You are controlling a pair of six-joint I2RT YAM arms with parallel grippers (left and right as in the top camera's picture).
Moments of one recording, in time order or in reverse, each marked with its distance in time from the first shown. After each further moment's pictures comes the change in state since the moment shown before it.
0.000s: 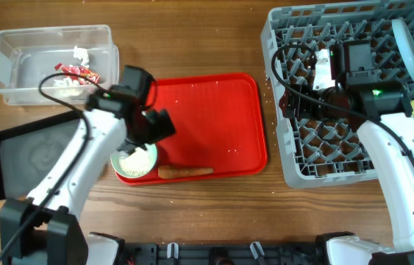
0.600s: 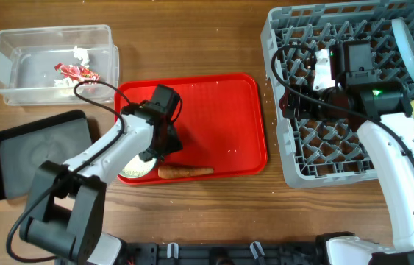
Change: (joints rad) left arm -0.119 0.143 -0.136 0.214 -0.121 -0.035; right arm 0.000 0.000 0.000 0.000 0.000 -0.001
